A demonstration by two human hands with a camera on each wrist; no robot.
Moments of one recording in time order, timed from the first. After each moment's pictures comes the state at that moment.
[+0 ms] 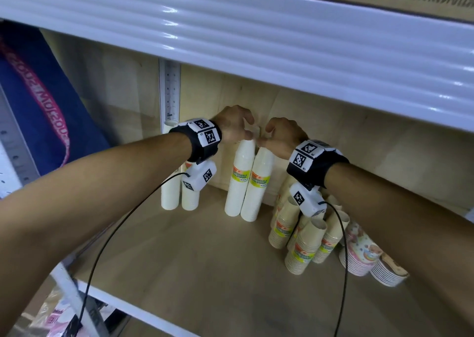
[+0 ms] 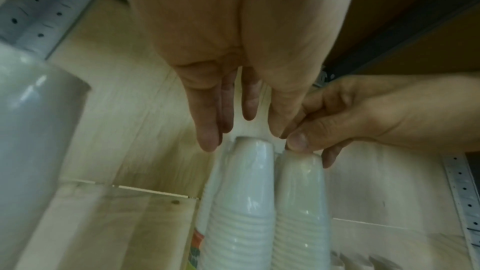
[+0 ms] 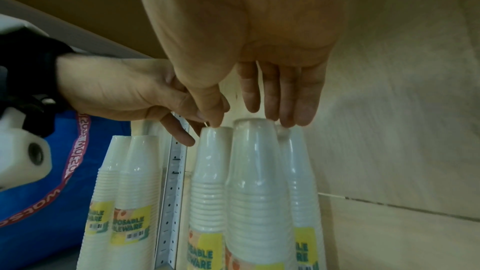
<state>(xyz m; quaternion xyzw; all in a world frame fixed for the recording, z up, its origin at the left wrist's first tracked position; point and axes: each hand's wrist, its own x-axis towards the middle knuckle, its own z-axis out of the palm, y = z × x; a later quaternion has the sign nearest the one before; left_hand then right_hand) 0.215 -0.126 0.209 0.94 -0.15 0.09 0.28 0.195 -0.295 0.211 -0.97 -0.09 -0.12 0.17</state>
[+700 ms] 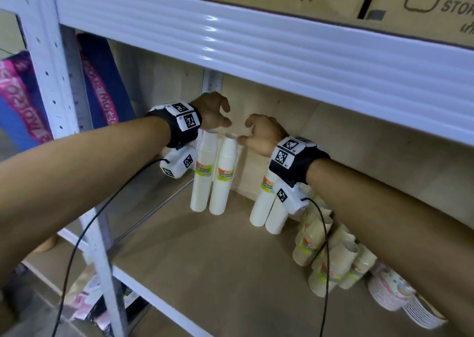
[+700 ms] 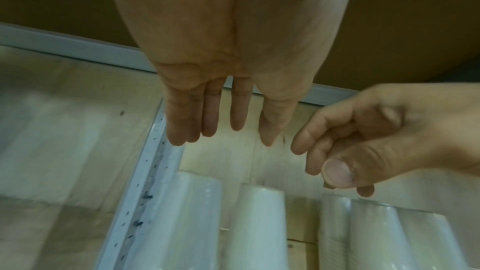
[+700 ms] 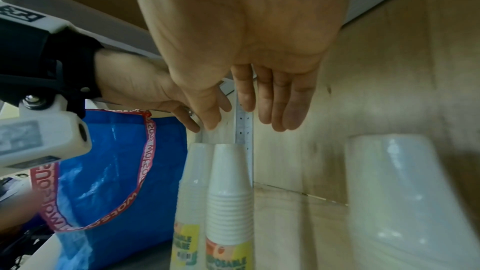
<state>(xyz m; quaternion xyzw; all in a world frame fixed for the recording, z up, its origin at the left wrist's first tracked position) 0.192 -0.005 0.236 0.97 -0.02 0.13 0.20 0.203 -0.183 0.217 -0.95 -0.22 -0.11 0.18</state>
